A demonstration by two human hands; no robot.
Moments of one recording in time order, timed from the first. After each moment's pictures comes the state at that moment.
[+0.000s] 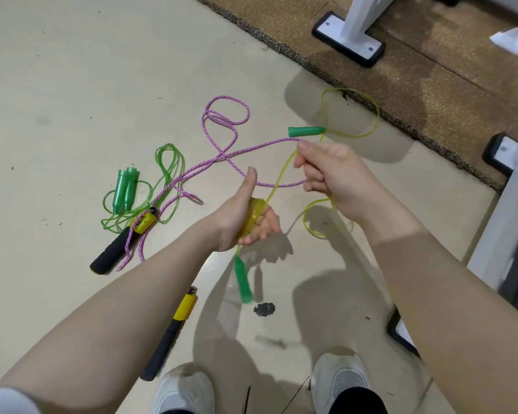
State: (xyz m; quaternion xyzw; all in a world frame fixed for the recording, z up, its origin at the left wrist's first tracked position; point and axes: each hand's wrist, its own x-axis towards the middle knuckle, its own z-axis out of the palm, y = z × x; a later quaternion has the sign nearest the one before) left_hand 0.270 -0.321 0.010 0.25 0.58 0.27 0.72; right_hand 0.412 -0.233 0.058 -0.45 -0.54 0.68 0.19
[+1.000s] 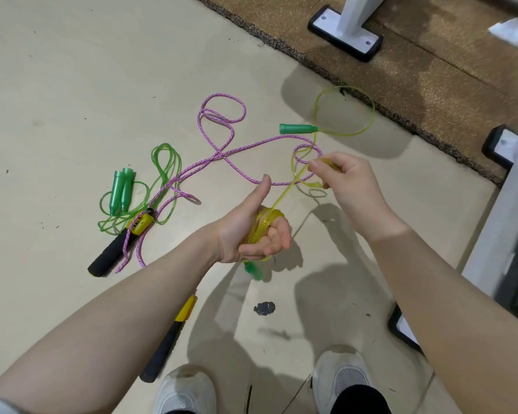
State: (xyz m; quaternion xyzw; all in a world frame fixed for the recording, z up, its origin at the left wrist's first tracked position) left_hand 0.278 -0.329 0.009 0.24 0.37 0.26 0.86; right_hand 0.436 -0.236 0.027 -0.52 -0.59 0.55 0.29
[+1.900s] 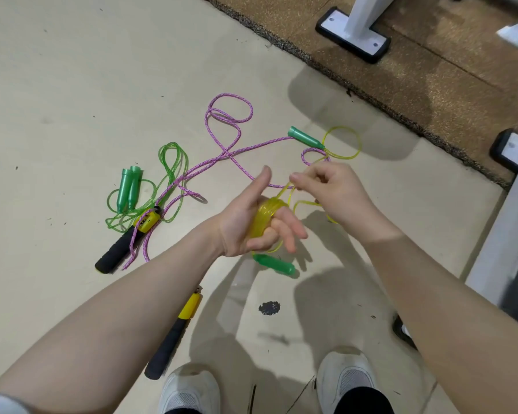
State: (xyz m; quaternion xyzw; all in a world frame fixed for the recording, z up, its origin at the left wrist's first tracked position) left_hand 0.269 -0.329 0.016 0.26 0.35 0.31 0.85; right_hand 0.419 -0.247 0.024 -0.48 -0.67 0.53 0.20
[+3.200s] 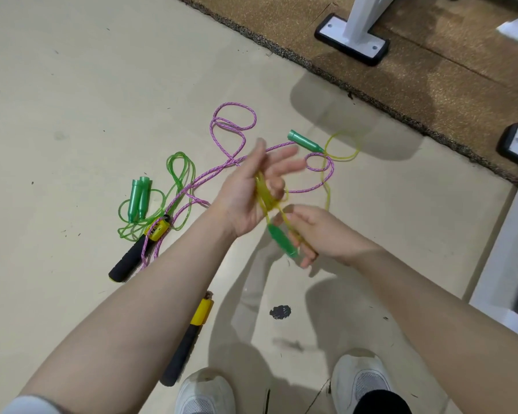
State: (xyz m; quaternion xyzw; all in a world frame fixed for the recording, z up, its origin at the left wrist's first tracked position) left_hand 0.268 -0.302 0.042 0.10 0.40 0.56 0.72; right_hand 0.417 -0.289 0.005 -0.44 -0.64 0.63 0.00
